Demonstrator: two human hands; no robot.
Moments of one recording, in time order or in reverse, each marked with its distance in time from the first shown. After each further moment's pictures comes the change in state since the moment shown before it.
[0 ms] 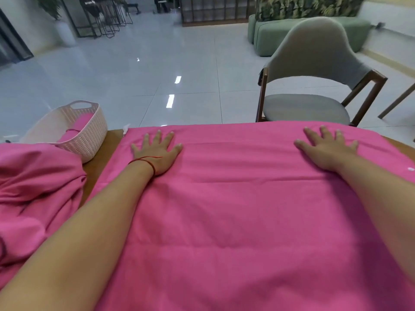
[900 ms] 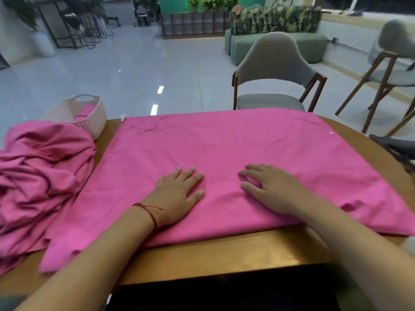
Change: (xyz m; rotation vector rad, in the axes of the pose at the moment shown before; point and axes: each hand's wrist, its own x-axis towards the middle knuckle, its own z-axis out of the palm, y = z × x) left_hand -0.271 0.050 0.030 -0.043 -0.081 0.508; right_hand -0.287 -0.042 0.026 0.076 0.014 -0.503
